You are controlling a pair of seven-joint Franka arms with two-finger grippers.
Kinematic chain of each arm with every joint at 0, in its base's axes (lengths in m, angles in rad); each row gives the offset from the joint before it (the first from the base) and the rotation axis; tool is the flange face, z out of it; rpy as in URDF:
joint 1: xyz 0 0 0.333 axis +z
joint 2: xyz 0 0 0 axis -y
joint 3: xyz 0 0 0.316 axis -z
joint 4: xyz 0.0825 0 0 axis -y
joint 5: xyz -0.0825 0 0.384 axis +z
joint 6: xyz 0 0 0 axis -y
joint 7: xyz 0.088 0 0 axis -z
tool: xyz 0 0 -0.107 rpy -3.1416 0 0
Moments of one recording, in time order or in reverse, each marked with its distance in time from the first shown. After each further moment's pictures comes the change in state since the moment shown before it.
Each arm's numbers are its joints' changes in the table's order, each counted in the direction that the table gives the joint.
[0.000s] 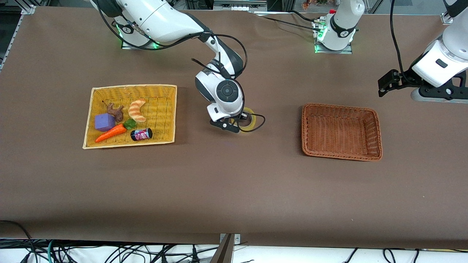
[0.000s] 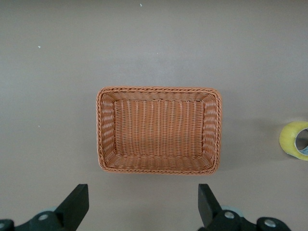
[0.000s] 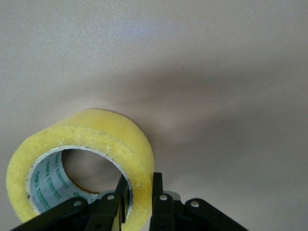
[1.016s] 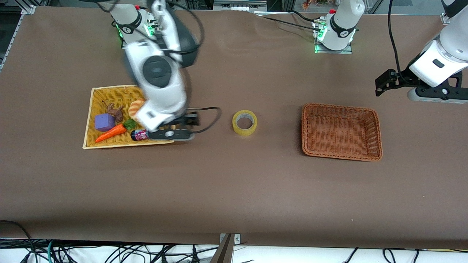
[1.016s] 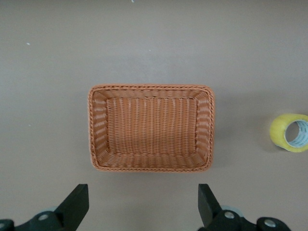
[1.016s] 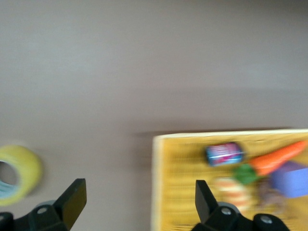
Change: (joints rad) left arm -0.010 -0.008 0.004 -0.006 -0.030 -0.005 0.000; right arm -0.047 0.359 0.385 0.072 0.006 -0.398 -0.774
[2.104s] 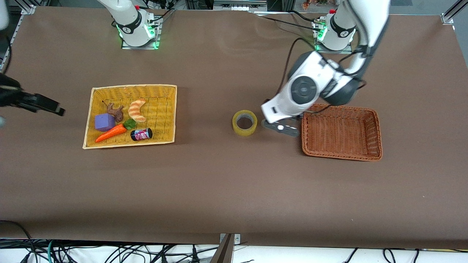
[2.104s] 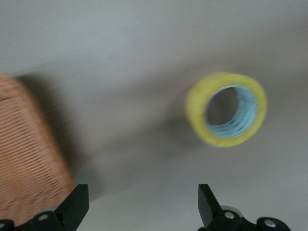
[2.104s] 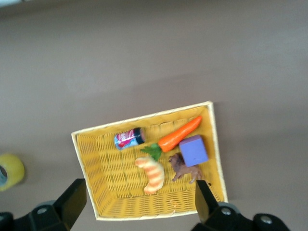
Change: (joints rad) left arm -0.234 -0.495 0.279 -0.022 -0.005 0.353 -0.206; right arm -0.556 0.357 -0.032 -0.195 0.159 -0.074 -0.281
